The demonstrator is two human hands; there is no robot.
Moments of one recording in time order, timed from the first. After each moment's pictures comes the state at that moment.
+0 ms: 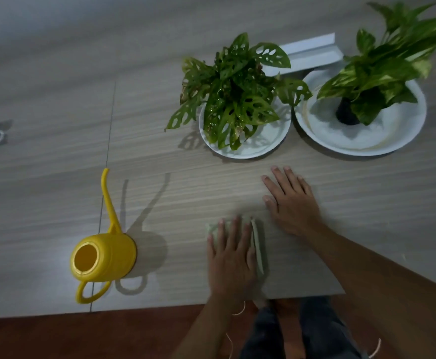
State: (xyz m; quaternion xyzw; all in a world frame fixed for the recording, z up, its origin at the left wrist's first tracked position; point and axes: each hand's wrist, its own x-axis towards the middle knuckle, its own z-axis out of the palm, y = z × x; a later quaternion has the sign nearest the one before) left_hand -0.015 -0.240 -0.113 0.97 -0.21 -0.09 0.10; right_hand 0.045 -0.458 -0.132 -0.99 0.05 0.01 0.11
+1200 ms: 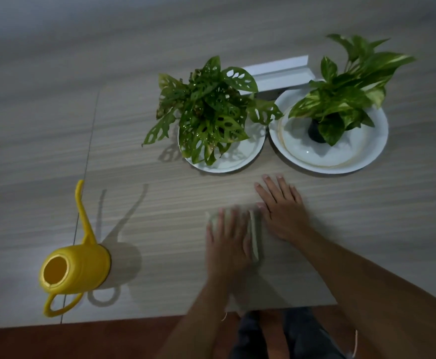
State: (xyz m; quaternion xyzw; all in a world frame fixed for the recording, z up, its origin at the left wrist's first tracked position) left_hand 0.022 -0.314 -0.111 0.97 -0.22 -0.09 0.07; right_hand 0.044 -0.509 -0.124 -0.99 0.05 0.05 0.13
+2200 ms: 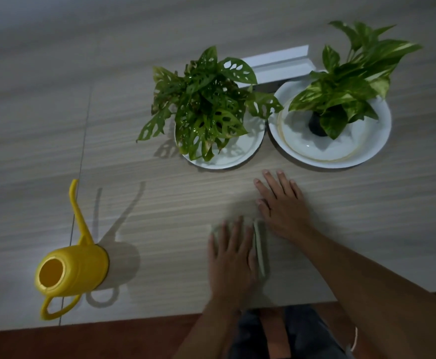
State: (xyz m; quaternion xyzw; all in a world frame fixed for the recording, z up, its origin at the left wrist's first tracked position) left_hand -0.016 -0.309 -0.119 0.96 -0.23 -0.09 0.11; right_hand 0.044 -0.507 -0.122 -0.99 0.06 0.07 0.12
